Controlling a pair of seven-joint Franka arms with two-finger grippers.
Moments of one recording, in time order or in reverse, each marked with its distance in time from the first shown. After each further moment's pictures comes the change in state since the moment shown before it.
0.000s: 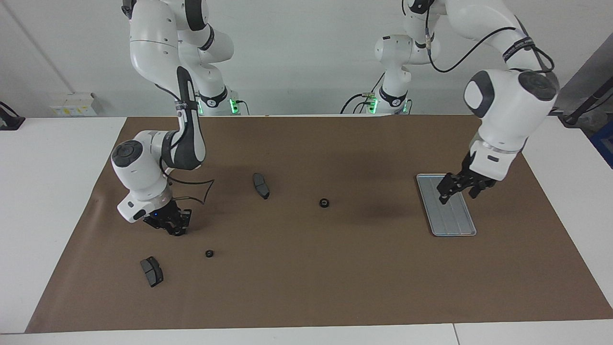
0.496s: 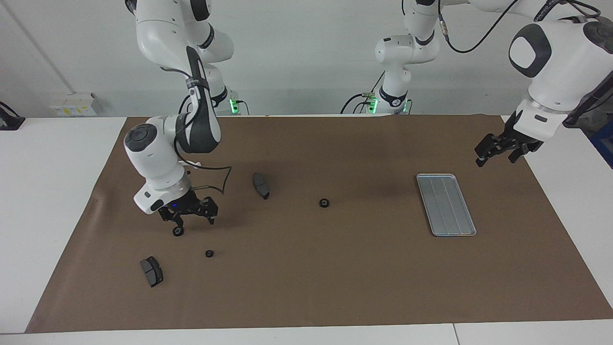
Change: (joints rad) left arm 0.064 -0.112 -0.014 0.059 0.050 -0.261 0.118; right arm 0.022 -0.078 0.171 0.110 -0.003 -0.158 0.250
